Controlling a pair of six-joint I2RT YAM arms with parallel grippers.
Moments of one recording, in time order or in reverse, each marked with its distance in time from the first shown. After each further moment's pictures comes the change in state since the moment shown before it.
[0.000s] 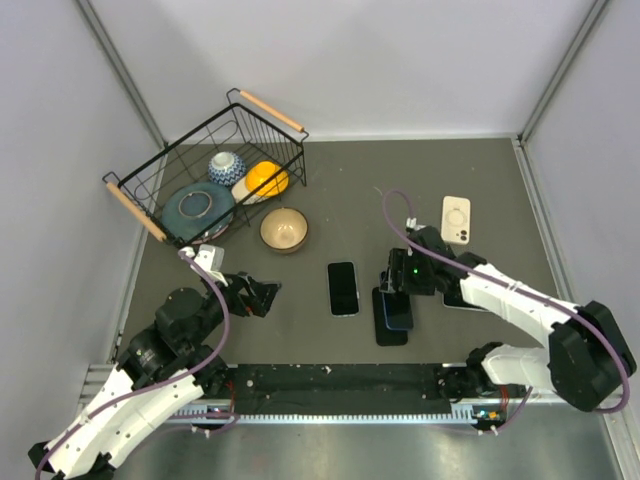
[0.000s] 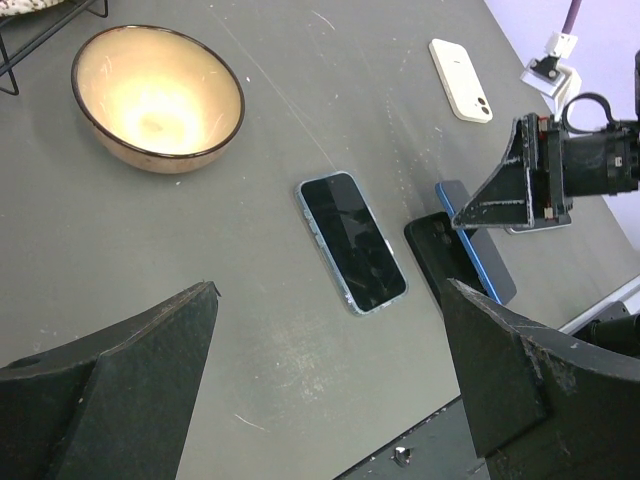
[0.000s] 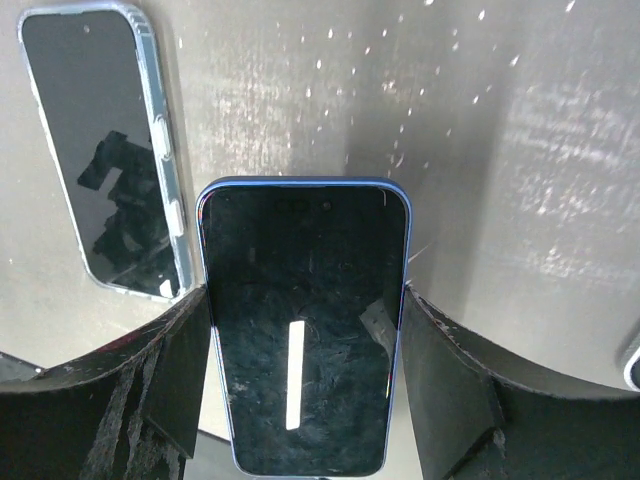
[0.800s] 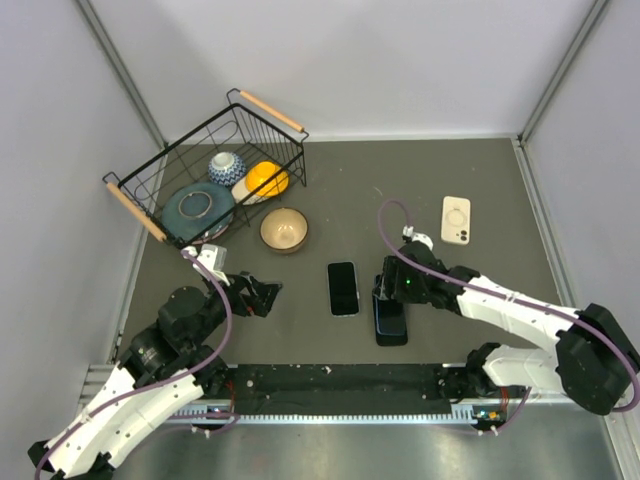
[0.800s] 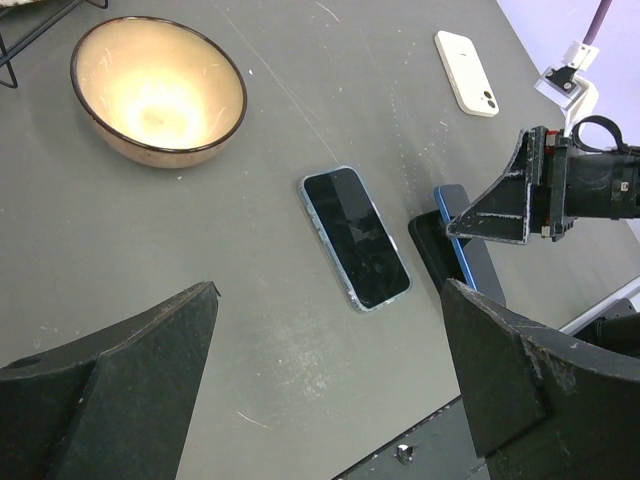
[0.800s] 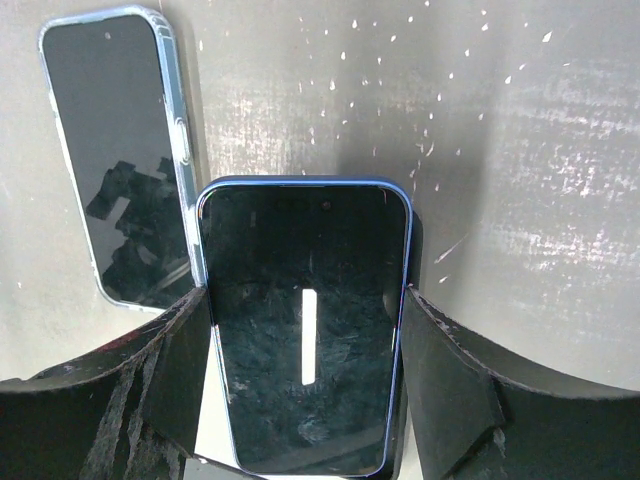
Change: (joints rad) left arm 0.000 0.016 -0.003 0.001 0.000 0.000; right arm 0.151 -0.068 -0.098 0.106 0.151 0.170
